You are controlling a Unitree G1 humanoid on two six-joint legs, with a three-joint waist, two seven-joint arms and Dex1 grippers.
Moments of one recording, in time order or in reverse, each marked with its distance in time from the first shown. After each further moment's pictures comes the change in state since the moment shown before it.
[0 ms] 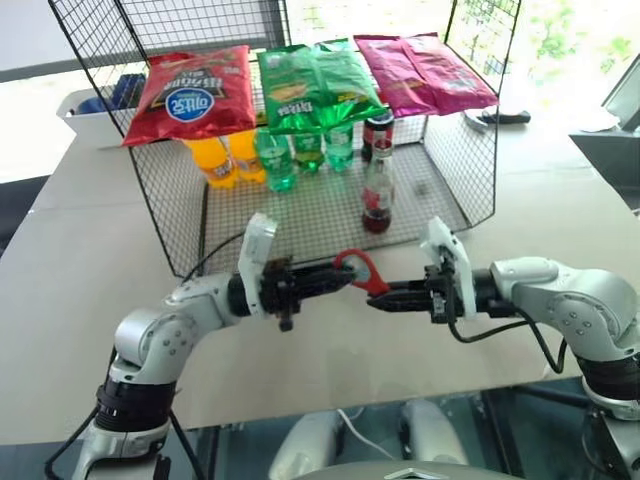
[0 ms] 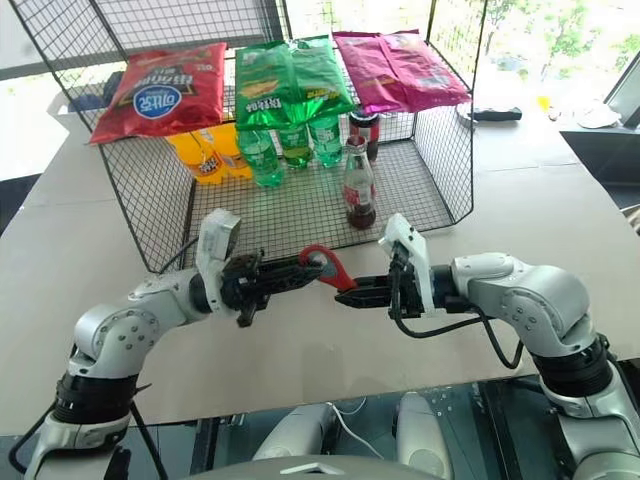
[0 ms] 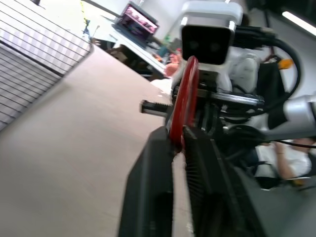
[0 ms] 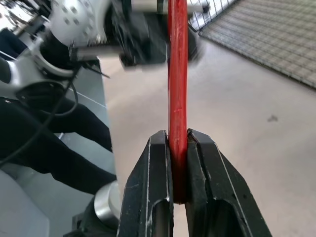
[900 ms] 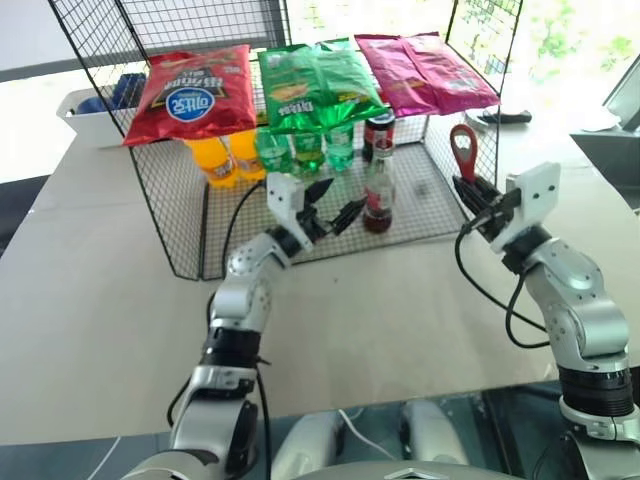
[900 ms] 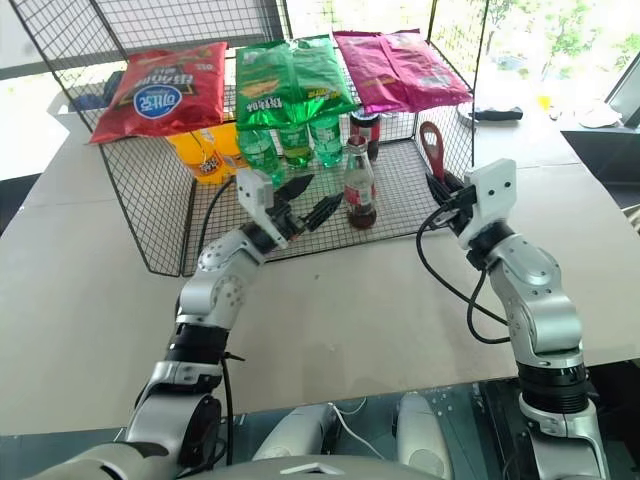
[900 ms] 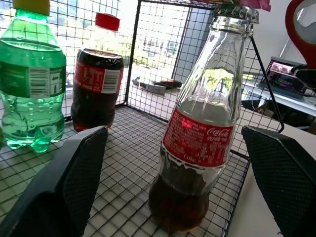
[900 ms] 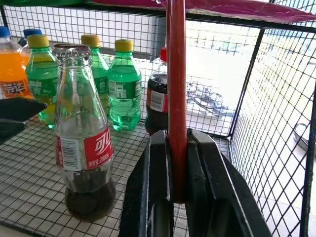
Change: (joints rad) left arm -0.288 -0.381 -0.050 0.553 0.546 -0.675 0.253; right arm 0.127 0.213 -0.239 0.126 -0.544 -0.718 -0.418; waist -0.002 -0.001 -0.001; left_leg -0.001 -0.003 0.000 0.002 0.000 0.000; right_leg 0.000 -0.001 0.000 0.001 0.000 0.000
